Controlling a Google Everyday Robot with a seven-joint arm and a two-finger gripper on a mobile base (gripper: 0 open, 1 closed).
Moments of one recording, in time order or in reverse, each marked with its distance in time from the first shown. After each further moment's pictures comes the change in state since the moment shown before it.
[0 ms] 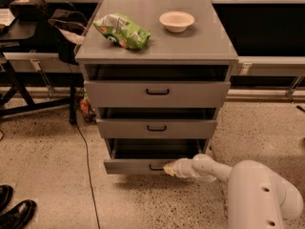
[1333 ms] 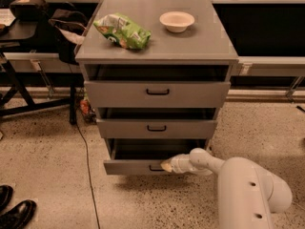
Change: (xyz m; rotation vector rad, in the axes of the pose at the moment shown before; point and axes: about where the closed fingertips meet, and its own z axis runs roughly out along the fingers) arm -0.010 -0.003 0.013 -0.048 0.029 -0.032
